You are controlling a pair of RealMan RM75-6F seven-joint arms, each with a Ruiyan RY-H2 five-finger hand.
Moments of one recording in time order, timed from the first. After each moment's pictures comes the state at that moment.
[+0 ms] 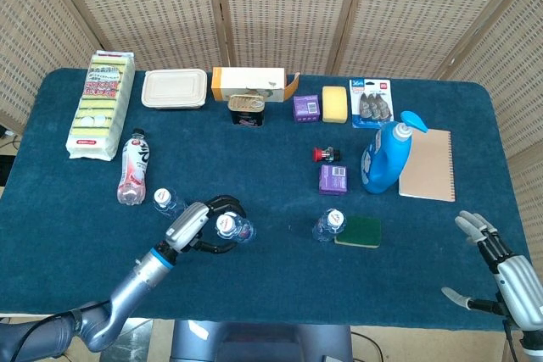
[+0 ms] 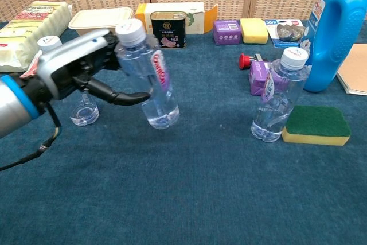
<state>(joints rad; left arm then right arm) -0.61 -1.66 -0.09 -1.42 1.63 1.13 -0.58 0.06 -1.00 -0.08 -1.58 -1.80 1.69 0.52</state>
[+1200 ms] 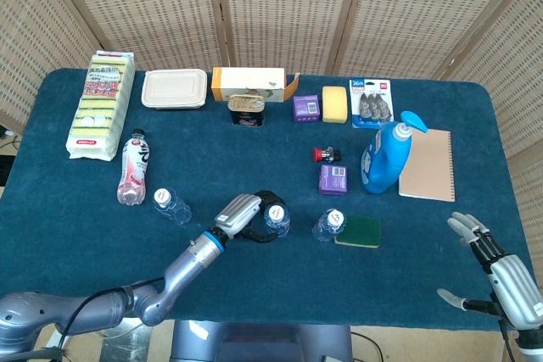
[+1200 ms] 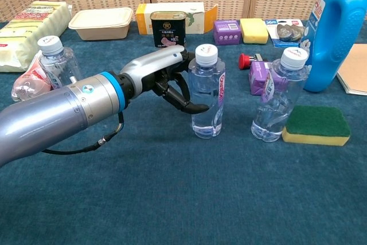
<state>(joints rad) -0.82 -1.83 -0.21 -1.33 1.34 0.87 -0.29 0.07 -1.00 -0.08 -1.58 -1.82 1.68 0.52</state>
